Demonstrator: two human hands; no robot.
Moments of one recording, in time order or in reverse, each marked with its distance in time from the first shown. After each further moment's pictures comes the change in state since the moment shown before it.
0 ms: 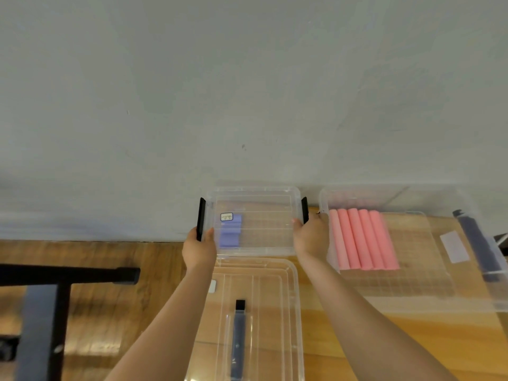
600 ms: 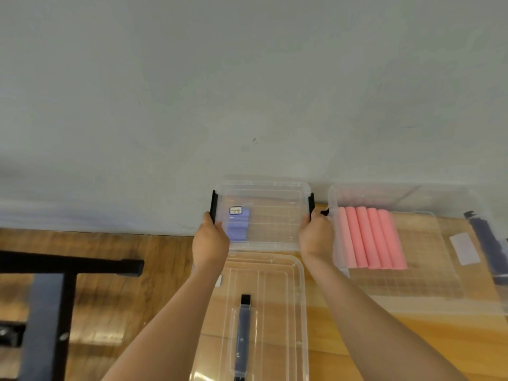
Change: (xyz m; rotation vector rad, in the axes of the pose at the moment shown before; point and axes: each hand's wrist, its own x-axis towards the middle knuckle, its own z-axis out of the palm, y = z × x) left_hand 0.012 -0.007 0.001 0.422 -0.031 0.279; right_hand -0.001 0.005 0.013 -0.086 0.054 -0.115
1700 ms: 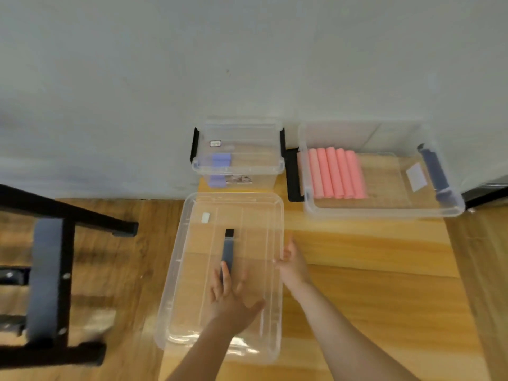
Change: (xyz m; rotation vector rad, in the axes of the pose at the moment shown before) left_hand -0.251 -0.112 0.067 0.606 -0.663 0.146; right_hand -0.196 0.124 -0.005 0.554 -0.574 0.384
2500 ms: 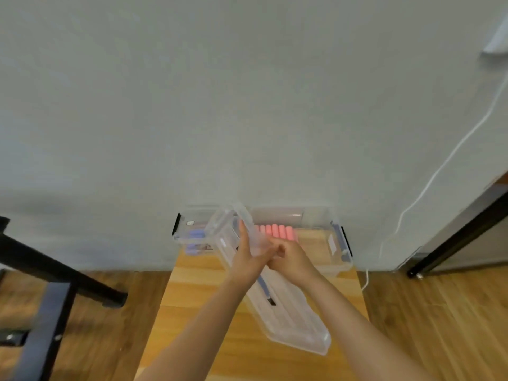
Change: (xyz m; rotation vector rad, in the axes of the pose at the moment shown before) left_hand -0.178 0.231 -0.182 -1.118 0.381 0.453; right_hand -0.188 -0.156 -0.221 -0.219 -0.198 -0.708
